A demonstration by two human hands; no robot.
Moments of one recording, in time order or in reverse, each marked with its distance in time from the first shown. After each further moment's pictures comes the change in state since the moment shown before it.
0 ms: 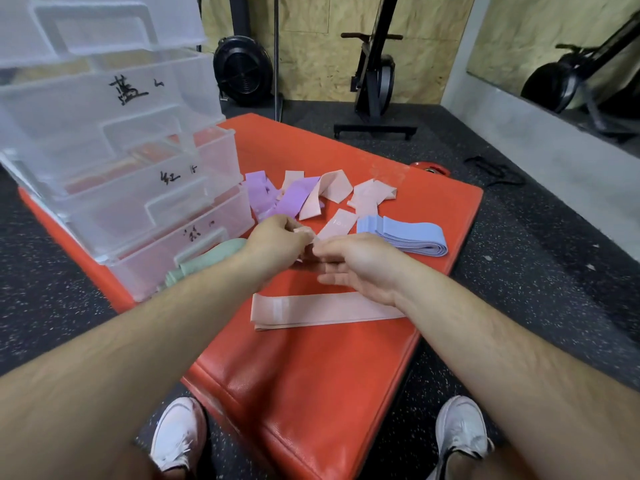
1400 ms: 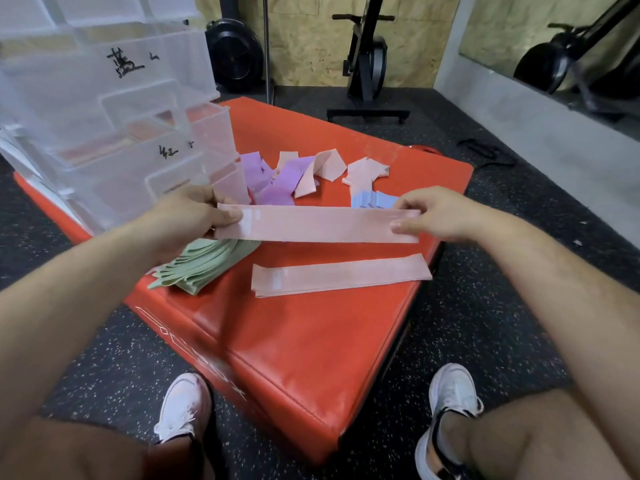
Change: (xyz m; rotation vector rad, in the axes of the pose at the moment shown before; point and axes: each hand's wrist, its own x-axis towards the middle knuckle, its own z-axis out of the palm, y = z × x) left_hand -0.027 -0.020 -0.105 -0.019 -0.042 0.027; right_hand -0.029 -0.011 -0.123 -1.010 0.182 -0.217
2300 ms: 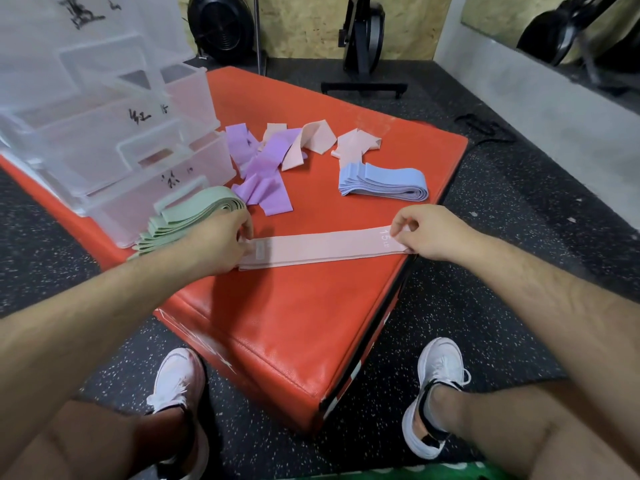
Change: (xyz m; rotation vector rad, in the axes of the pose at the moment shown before) left_hand -0.004 -0.064 0.059 0.838 -0.048 0.371; right_hand -0.029 0.042 0.051 -0.133 0.097 0.138
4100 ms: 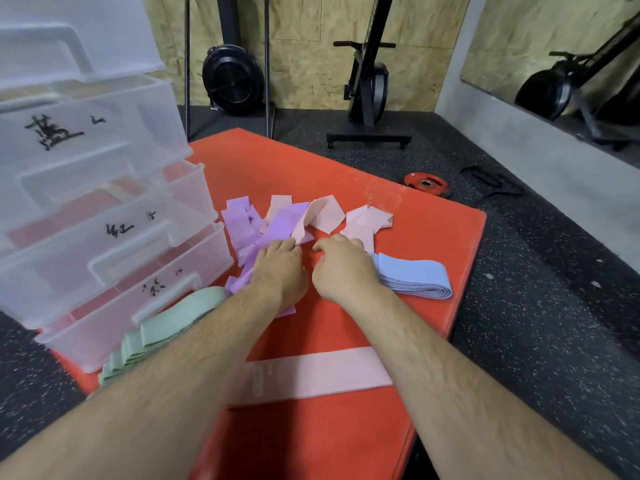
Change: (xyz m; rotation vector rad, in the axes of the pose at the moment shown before) left_hand 0.174 0.031 0.045 0.277 -0.028 -0.115; right_hand 0.128 -0.135 0.026 -0.056 0.103 -0.058
